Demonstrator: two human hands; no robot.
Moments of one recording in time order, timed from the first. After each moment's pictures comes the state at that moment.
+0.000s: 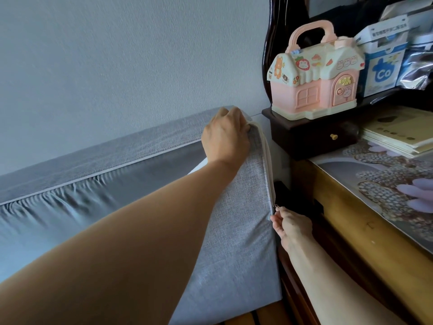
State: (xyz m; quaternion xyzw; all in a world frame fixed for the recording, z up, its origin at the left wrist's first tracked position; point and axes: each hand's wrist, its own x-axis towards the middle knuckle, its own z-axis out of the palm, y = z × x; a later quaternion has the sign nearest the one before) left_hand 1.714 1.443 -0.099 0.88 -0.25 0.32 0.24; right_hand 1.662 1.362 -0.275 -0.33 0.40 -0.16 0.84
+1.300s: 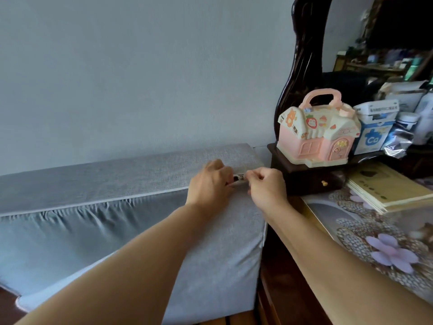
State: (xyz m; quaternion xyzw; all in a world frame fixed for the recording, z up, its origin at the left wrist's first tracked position) left_hand 1.704 1.521 -0.064 0.92 -0.28 0.19 0.17; right_hand 1.684 1.392 -0.083 -0.80 0.20 -0.21 0.52
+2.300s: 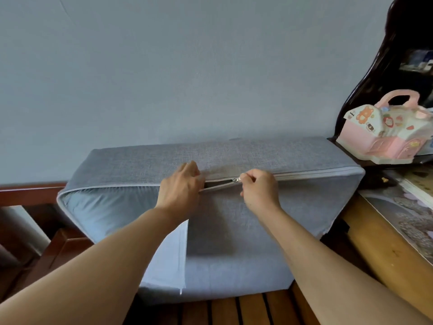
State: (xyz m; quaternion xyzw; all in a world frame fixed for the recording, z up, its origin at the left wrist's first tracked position) left_hand 1.716 1.798 -0.069 0.96 -0.23 0.17 0.06; right_hand 1.696 1.629 -0.080 -0.84 0.17 -0.19 0.48
